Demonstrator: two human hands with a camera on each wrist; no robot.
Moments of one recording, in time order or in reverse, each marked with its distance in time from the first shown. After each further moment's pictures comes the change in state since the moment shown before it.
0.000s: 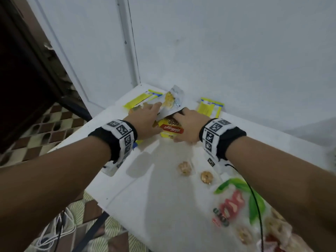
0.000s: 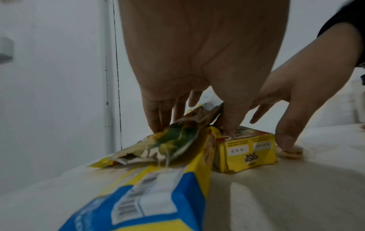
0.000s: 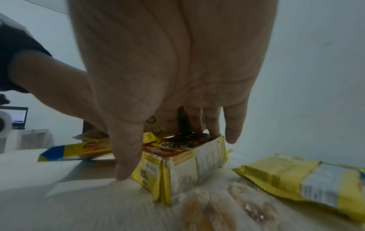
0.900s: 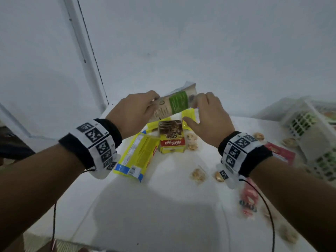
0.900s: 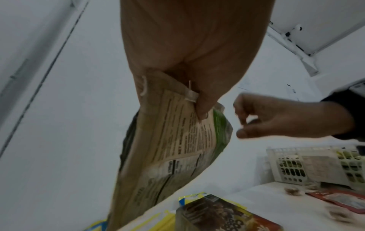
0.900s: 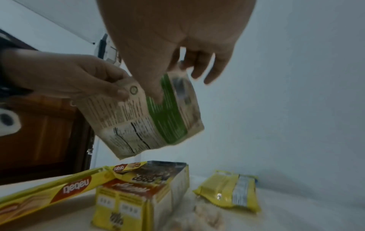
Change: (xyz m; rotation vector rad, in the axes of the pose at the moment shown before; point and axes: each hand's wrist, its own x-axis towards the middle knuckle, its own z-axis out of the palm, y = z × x) left_hand 0.033 -0.046 -0.074 -0.198 0.308 0.580; right_hand -0.042 -0.029 -0.025 0.107 0.764 0.404
